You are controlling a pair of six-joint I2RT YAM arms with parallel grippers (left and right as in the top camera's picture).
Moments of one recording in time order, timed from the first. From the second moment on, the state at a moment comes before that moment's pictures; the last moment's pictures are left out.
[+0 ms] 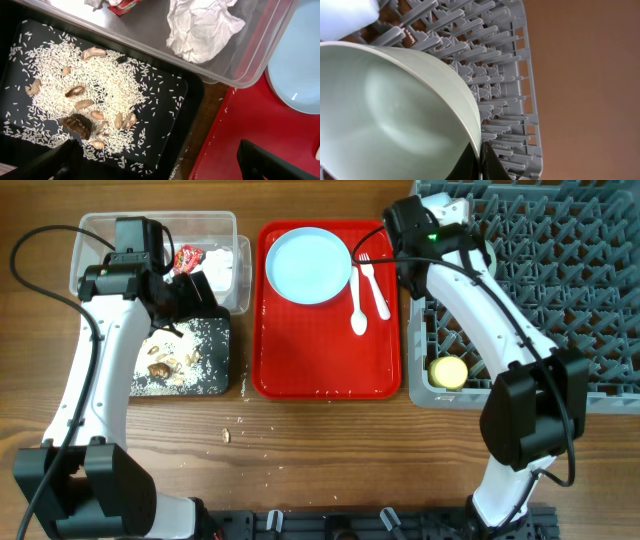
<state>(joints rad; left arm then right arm) 0.03 1.63 1.40 -0.99 -0.02 -0.37 0.34 1.97 1.68 -1.05 1.05 0.15</state>
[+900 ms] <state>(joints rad) 0.03 1.63 1.40 -0.99 -0.02 -0.37 0.35 2.01 1.64 -0.99 1.22 -0.01</state>
